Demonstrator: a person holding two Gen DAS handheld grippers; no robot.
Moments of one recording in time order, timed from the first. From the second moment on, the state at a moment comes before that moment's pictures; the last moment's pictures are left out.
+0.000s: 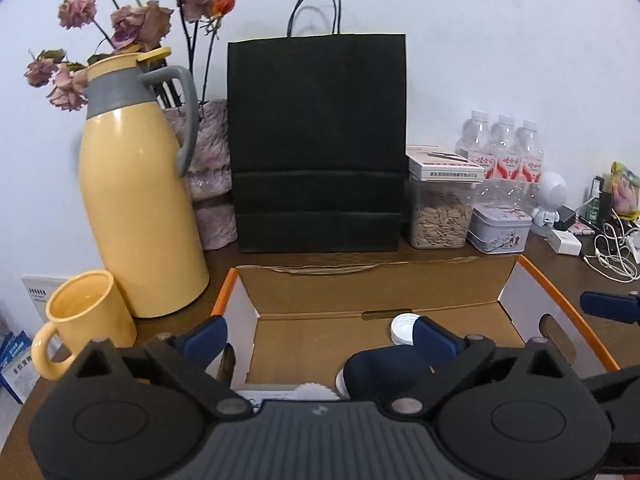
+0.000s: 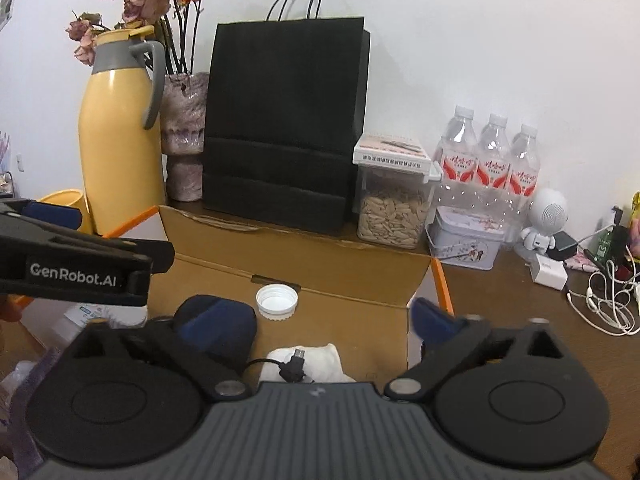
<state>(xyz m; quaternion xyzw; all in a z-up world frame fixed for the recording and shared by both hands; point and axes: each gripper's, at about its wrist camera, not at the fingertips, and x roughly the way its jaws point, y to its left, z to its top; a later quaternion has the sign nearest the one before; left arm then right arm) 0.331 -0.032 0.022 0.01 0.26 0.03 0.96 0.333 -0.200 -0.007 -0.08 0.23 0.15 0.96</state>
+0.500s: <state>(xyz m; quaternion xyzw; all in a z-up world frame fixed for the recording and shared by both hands) 0.321 -0.031 0.027 0.01 0.25 0.03 0.97 0.330 -0.204 -0.003 -0.07 0.23 0.14 0.96</state>
